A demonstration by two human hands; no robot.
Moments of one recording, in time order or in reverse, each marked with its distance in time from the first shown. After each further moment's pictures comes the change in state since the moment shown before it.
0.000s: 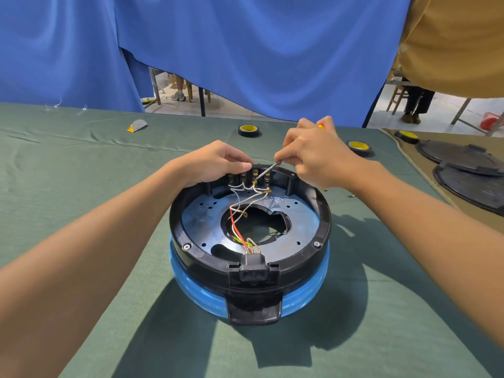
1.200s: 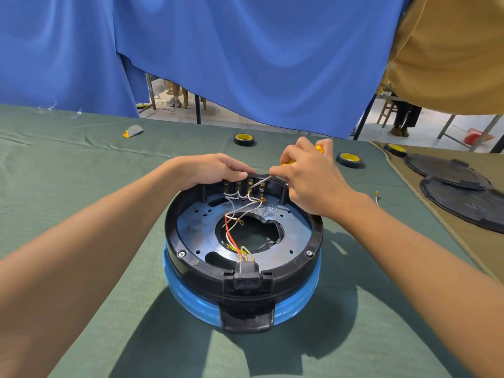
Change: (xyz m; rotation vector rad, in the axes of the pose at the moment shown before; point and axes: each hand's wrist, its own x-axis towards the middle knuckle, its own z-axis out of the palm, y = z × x) left_hand 0.007 0.004 -0.005 -0.058 -0.223 -0.088; right_hand -0.020 -0.019 0.008 -0.150 0.148 0.041
